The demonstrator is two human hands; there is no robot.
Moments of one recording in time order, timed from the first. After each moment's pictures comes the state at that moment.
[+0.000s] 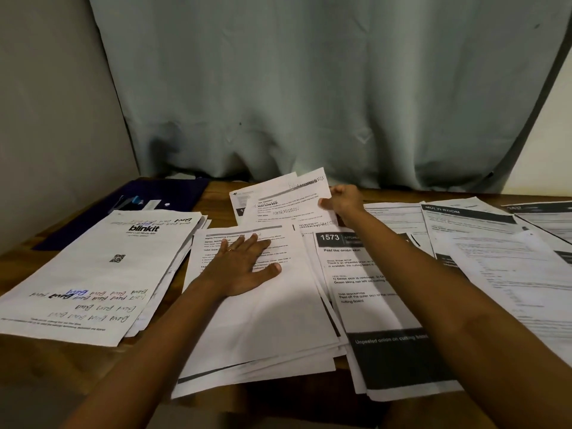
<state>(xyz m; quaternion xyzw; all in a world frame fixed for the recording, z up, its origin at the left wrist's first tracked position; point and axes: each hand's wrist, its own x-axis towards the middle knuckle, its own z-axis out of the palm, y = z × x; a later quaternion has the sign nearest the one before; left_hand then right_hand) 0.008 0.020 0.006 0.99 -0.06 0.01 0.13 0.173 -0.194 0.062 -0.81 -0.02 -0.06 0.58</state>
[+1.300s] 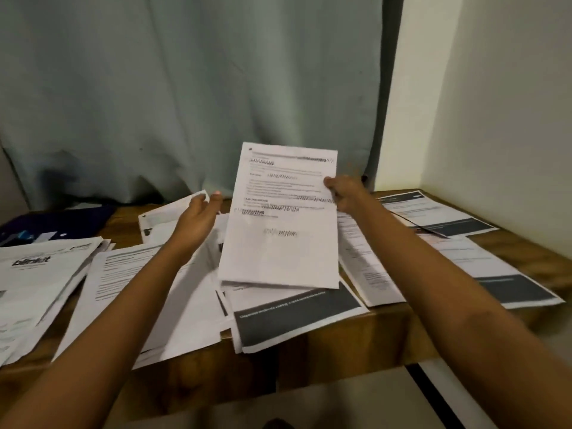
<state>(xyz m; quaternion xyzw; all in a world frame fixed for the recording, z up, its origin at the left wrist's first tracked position) -0.006 -0.120 0.100 0.82 0.00 0.14 0.56 0.076 -0.400 0.138 -0.64 0.08 -0.10 0.75</state>
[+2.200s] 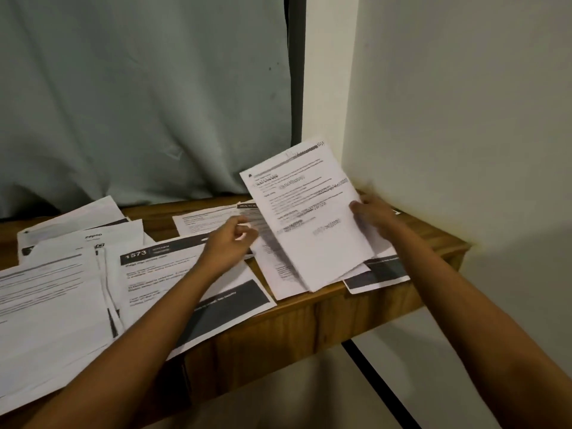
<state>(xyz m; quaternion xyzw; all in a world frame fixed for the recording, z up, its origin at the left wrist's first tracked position) -0.021 -0.310 0.062 0.84 -0.18 0.07 0.50 -0.029 -0.617 0.094 -0.83 0.17 -0.19 0.49</state>
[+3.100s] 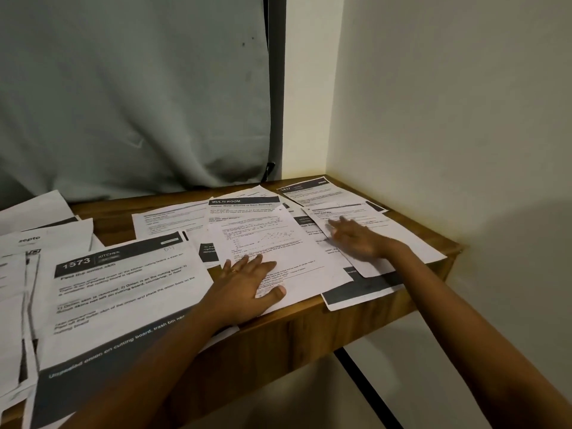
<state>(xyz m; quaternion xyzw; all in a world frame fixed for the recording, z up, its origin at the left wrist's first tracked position) -0.015 -0.375 0.000 0.94 -0.33 -0.01 0.10 0.003 -0.691 0.026 -0.99 -0.03 0.01 0.13</state>
